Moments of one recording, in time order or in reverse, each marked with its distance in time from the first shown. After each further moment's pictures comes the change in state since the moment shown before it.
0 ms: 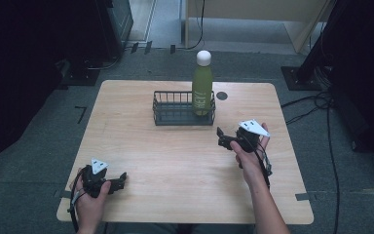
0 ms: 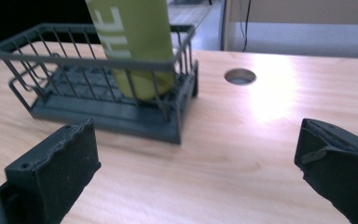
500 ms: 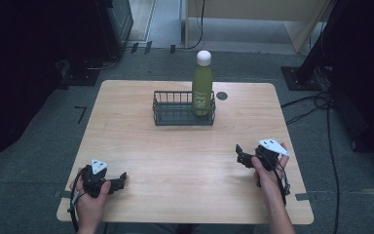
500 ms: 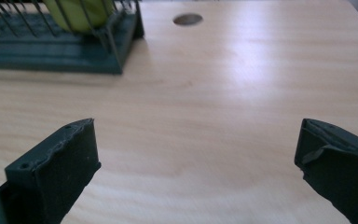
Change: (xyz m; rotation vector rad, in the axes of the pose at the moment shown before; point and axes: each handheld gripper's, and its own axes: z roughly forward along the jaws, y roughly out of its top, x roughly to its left) left arm 0.000 0.000 0.000 0.000 0.000 0.000; right arm -0.046 -0.050 -0.042 0.086 -0.091 0.043
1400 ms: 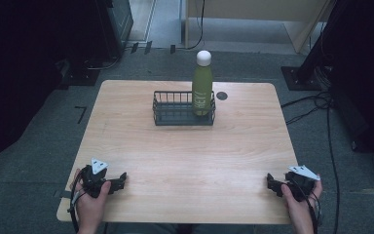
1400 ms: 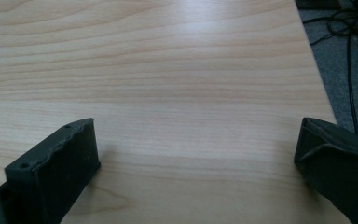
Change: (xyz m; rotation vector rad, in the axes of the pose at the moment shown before) left arm 0.000 0.000 0.000 -0.001 0.000 0.000; right arm -0.075 -0.060 -0.063 0.256 -0.216 0.039
